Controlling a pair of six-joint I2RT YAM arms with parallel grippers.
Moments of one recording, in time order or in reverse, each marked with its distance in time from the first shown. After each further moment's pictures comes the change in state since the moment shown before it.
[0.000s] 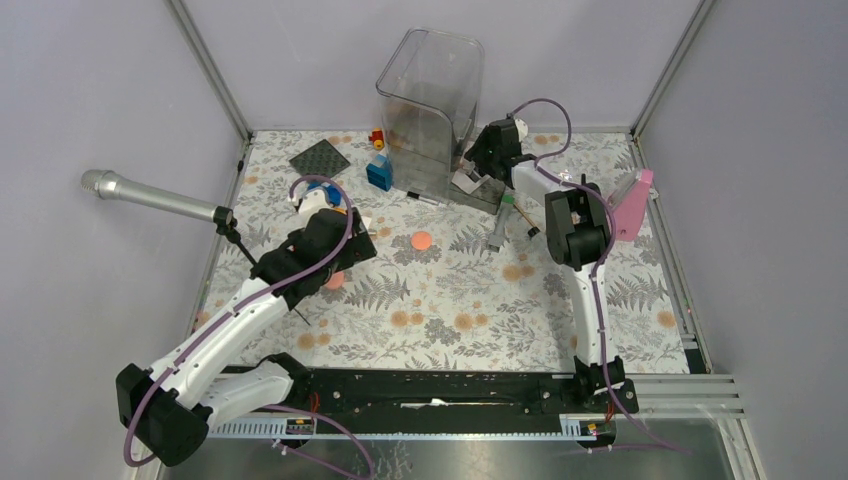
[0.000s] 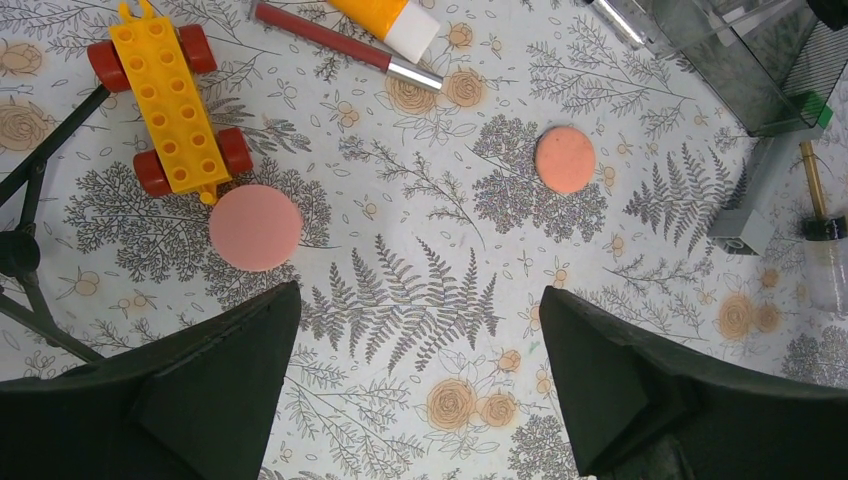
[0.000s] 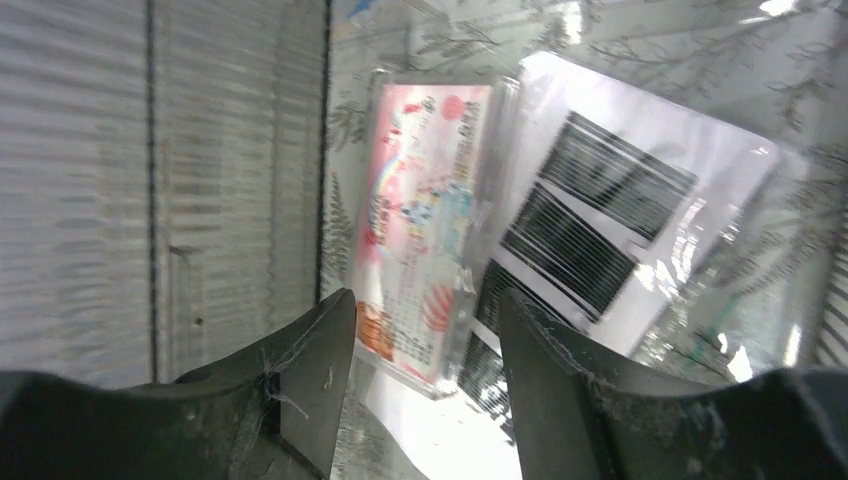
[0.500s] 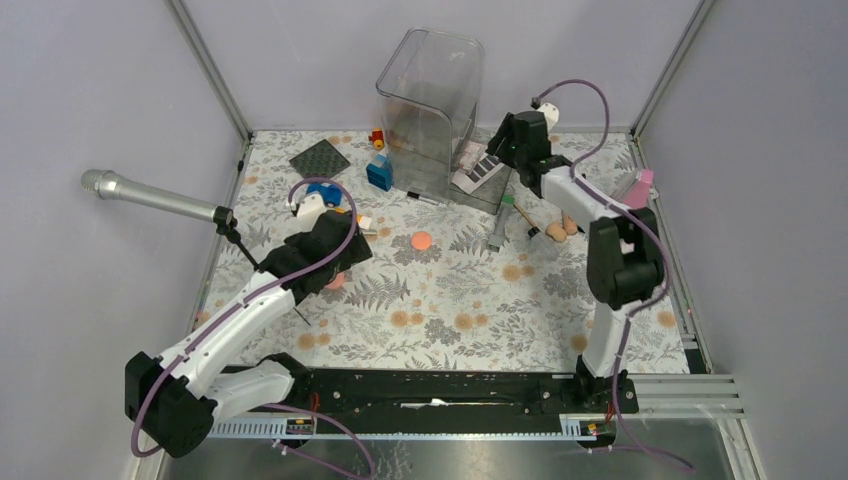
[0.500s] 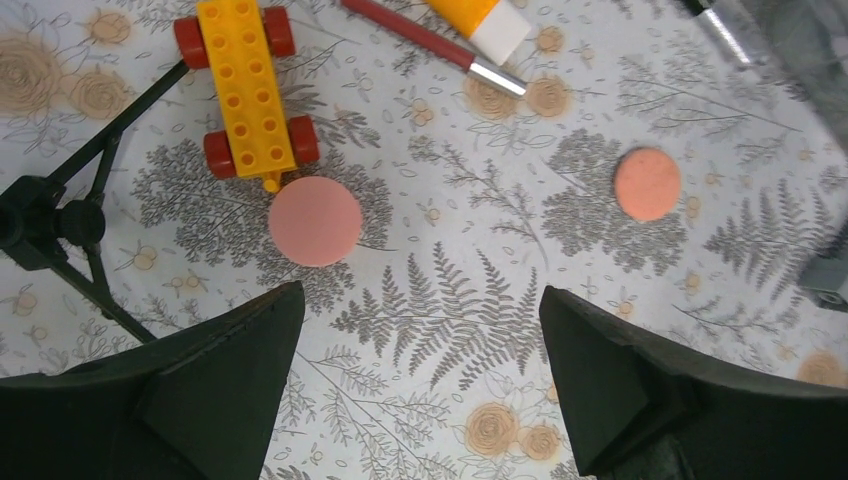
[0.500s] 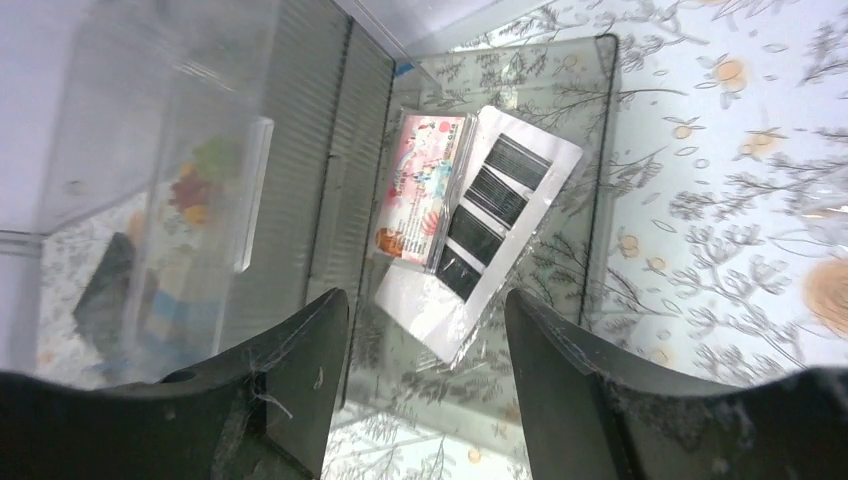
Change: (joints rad) left arm 0.015 0.048 -0.008 -0.037 -0.081 -0.040; right arm 0.000 -0.451 -0.368 0.003 0.138 -0.166
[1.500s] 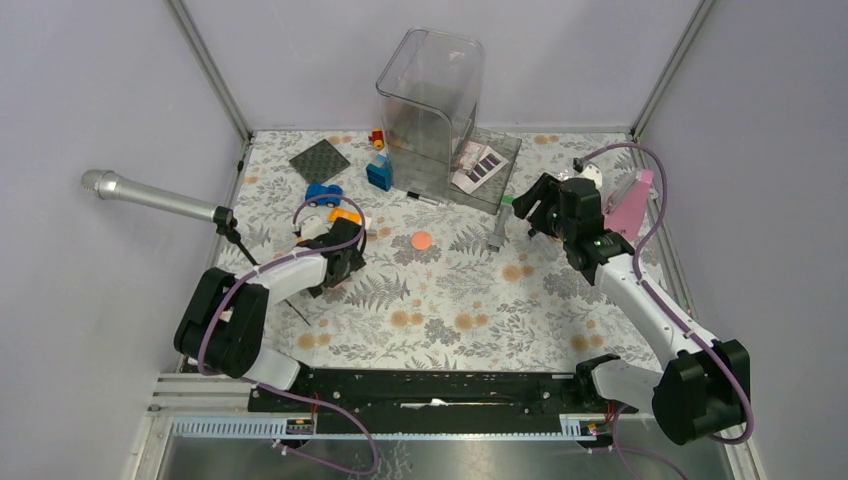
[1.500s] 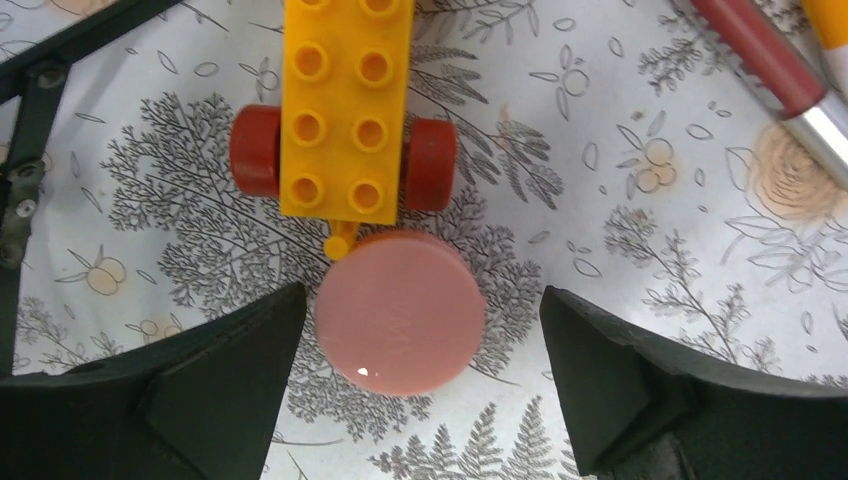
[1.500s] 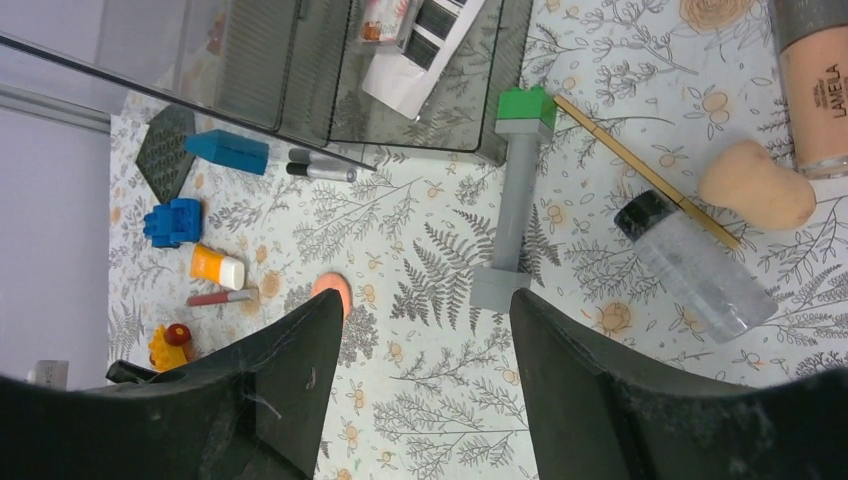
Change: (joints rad) left arm 0.174 0.420 -0.159 0.249 -0.019 -0.156; right arm 0.000 -0.819 -0.676 -0.121 -0.093 0.070
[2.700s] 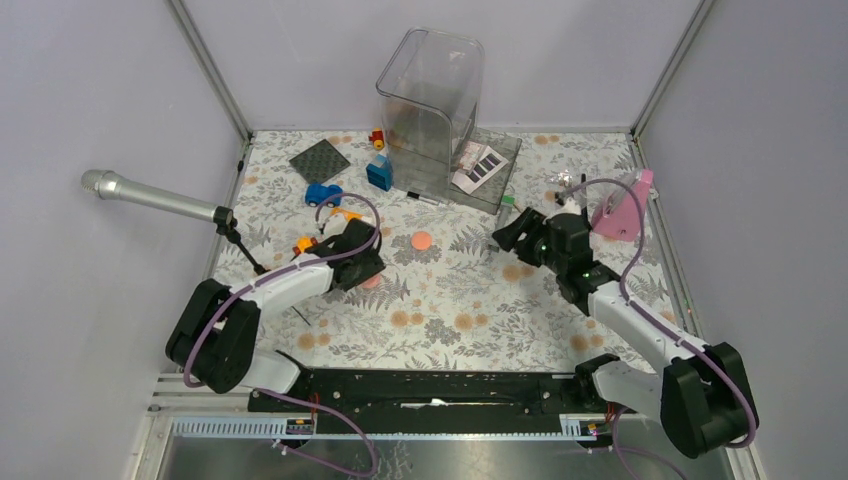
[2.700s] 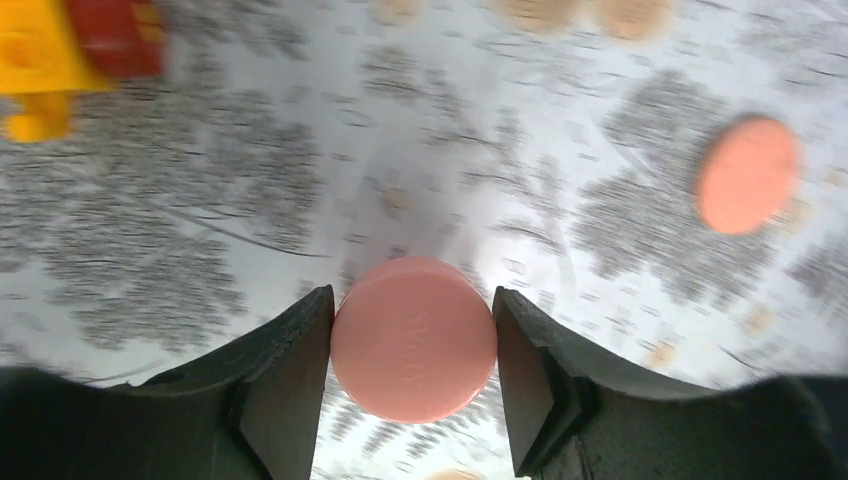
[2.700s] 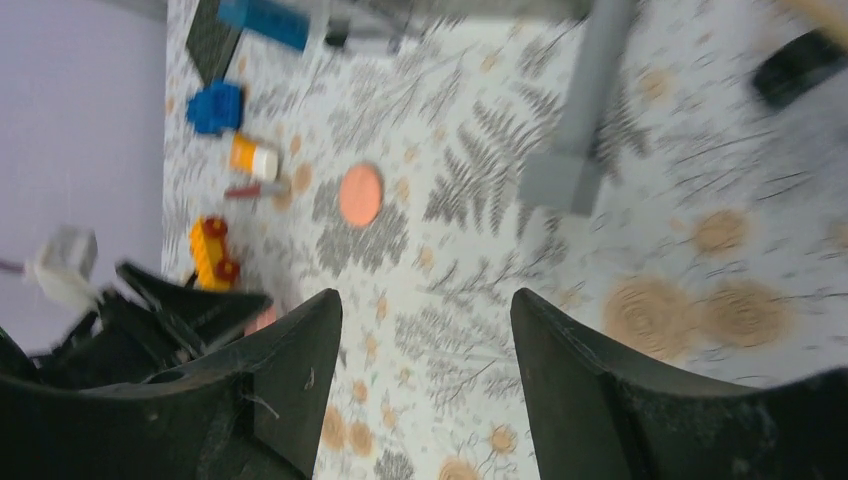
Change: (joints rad) left arm -0.106 -0.065 -0.023 0.084 0.182 -0.020; right arm 0.034 -0.065 -0.266 0.202 -0.169 0.082
